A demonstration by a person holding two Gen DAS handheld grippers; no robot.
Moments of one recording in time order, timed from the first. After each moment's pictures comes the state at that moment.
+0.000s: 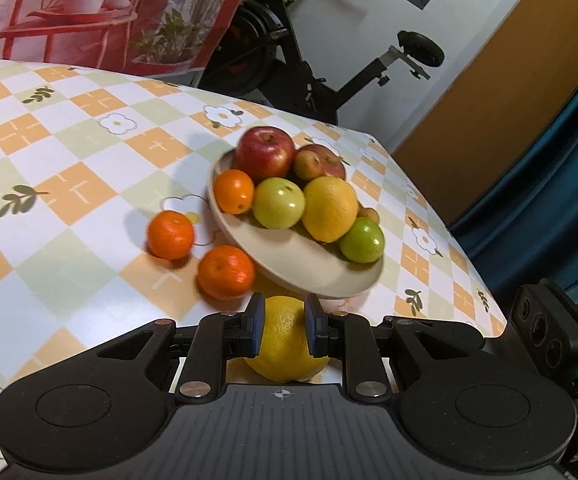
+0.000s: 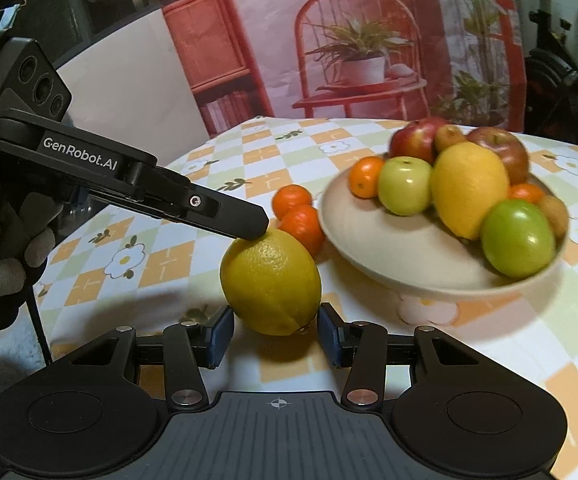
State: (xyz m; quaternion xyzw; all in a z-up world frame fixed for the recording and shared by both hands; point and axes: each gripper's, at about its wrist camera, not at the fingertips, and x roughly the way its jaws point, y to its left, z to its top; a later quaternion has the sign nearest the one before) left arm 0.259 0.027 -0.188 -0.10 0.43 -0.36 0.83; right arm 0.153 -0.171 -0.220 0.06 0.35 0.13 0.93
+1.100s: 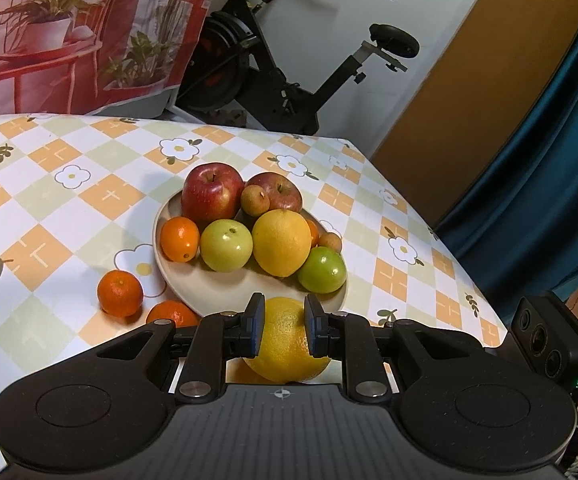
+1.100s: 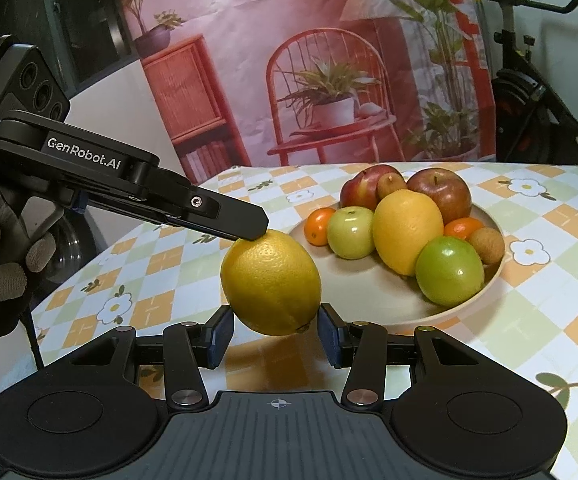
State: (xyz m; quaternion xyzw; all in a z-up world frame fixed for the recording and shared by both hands) left arm 0.262 -0.015 -0.154 -0.06 0.41 -0.37 0.83; right arm 0.134 -0.203 -0.198 0.09 0.29 0.10 0.95
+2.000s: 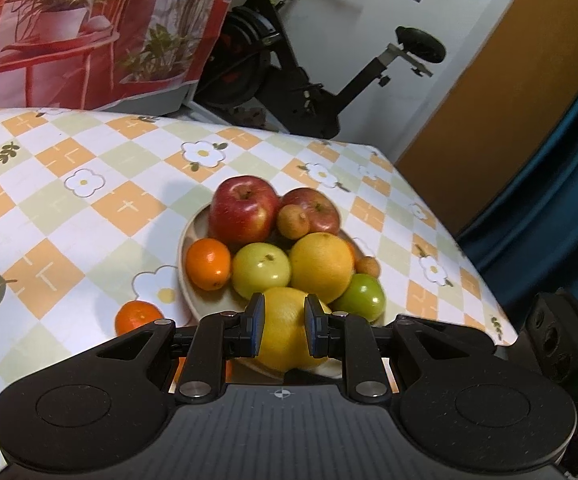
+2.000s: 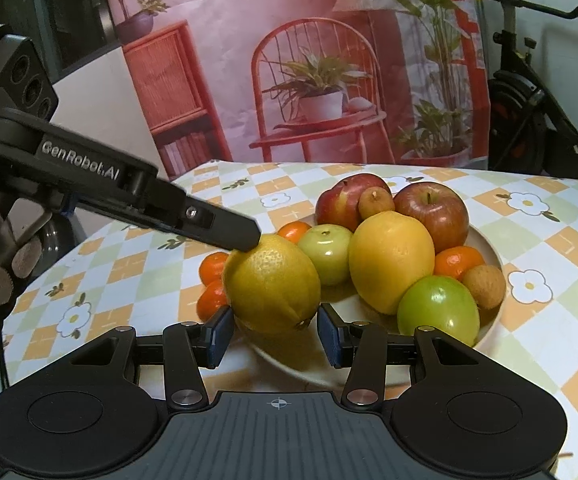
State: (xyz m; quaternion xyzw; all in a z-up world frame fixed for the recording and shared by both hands) left arm 0.303 -0.018 -0.168 -0.06 0.42 -0.35 0.84; right arm 0.183 -0.212 -0.203 0.07 0.31 0.08 0.95
